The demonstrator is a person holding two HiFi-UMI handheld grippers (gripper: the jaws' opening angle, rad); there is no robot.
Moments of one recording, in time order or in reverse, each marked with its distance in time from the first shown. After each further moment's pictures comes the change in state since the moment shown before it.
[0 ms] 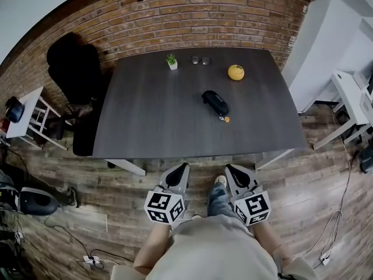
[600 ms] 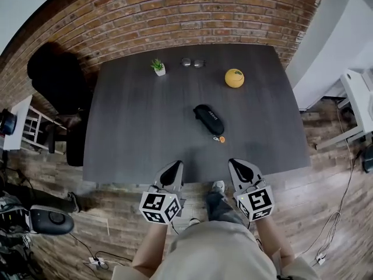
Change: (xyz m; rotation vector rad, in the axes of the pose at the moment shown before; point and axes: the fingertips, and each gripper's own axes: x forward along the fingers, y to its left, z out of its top) left arm 0.141 0.058 0.032 -0.048 0.047 0.055; right arm 0.102 -0.138 0.000 0.027 0.094 -0.006
